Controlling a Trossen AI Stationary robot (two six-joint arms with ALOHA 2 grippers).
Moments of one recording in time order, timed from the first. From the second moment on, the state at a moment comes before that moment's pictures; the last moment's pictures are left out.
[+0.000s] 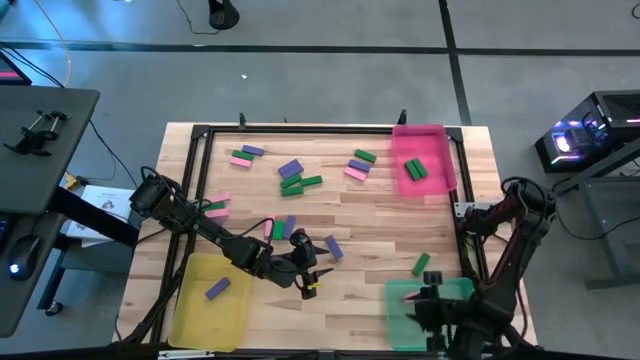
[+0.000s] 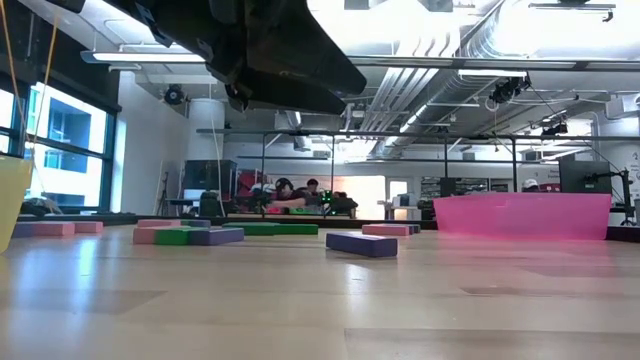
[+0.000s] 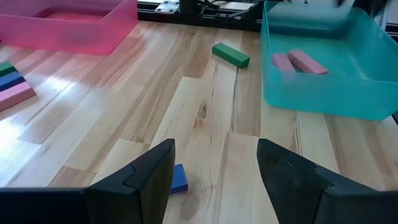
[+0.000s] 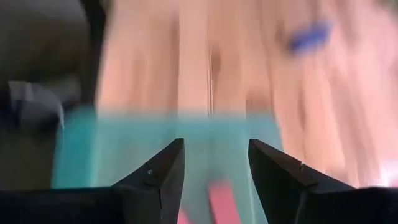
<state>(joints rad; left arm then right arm) -0.48 1.81 0.98 0.29 -0.61 -0.35 1.10 1.65 1.24 -0.89 0.69 0.97</state>
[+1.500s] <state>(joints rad) -0.14 2.07 1.09 0.20 0.08 0.16 1.04 1.65 1.11 -0.42 1.04 0.60</state>
